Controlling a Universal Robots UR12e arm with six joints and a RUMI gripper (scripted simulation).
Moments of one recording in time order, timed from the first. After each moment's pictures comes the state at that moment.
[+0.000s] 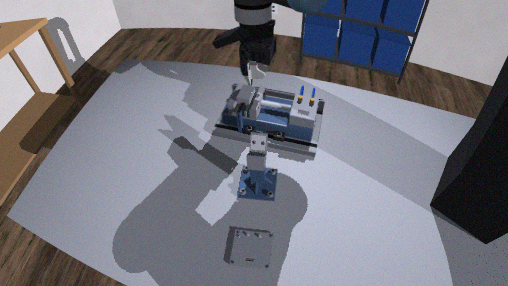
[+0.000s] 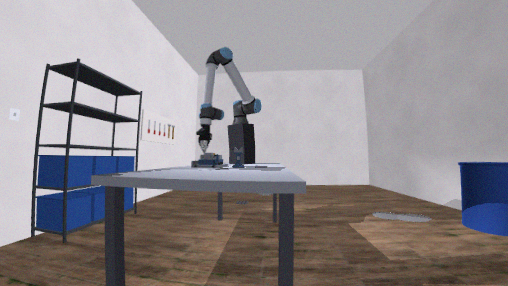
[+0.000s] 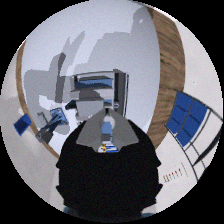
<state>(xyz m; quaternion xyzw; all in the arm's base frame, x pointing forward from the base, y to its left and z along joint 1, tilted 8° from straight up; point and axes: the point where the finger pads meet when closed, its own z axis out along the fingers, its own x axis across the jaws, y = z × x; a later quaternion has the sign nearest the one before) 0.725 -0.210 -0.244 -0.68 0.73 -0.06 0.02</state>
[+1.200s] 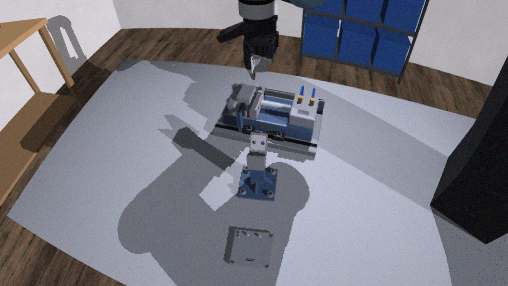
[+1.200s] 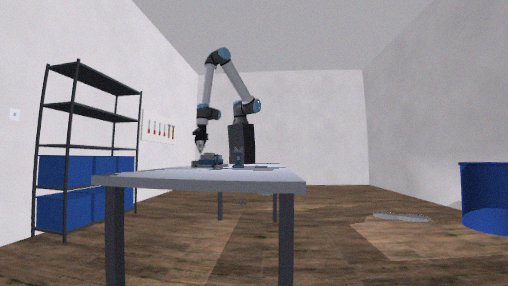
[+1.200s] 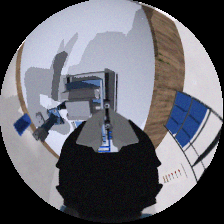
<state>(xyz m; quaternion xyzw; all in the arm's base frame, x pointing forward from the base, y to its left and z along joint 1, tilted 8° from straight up) 0.723 -0.240 -0.241 -0.68 0.73 -0.06 0.02</state>
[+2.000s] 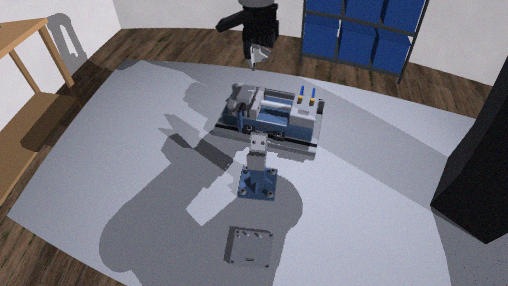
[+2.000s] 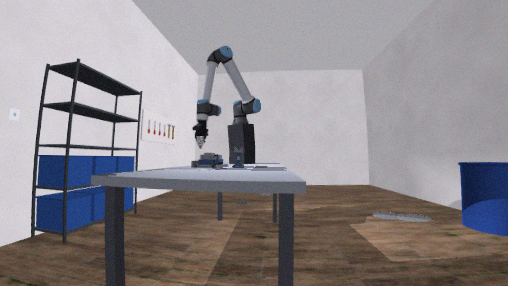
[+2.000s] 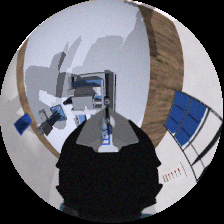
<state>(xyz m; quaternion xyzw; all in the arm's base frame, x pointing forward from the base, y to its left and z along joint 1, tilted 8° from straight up) 0.719 -0.238 -0.207 -0.68 0.73 -0.06 0.02</state>
